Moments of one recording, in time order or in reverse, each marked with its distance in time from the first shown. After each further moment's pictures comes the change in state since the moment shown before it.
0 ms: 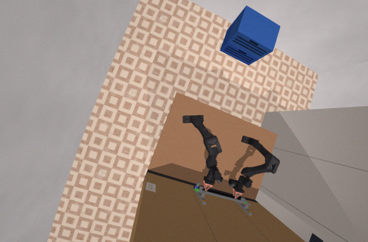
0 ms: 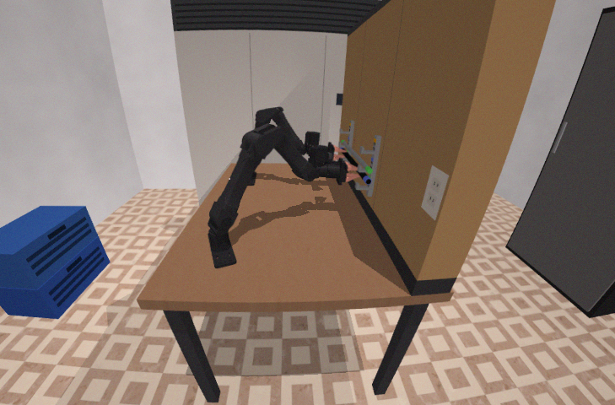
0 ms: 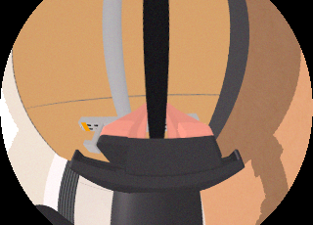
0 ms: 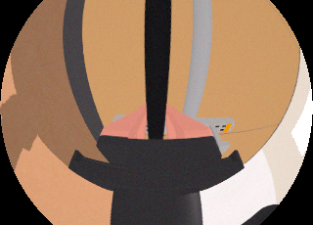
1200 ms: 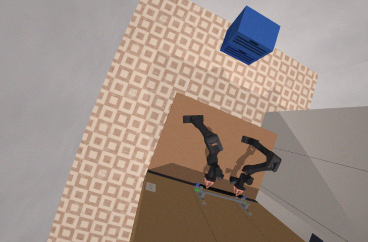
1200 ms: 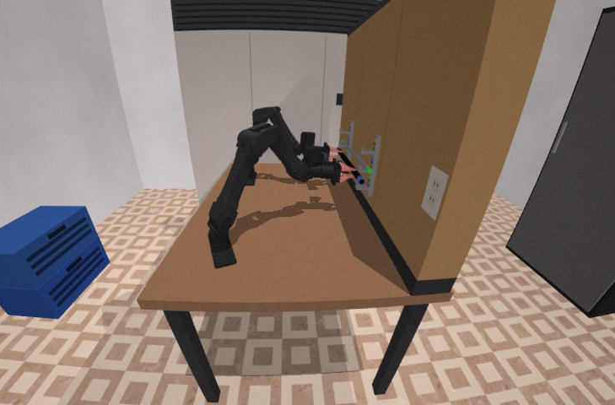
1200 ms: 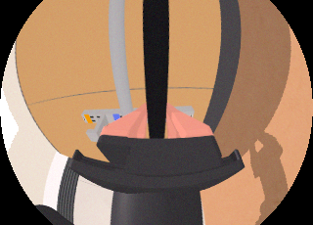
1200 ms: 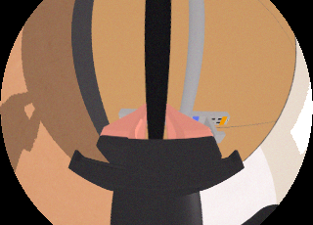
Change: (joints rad) left arm -0.006 -0.063 -0.107 0.046 0.000 0.000; right arm 0.038 -0.051 -0.102 0.056 0.032 -0.003
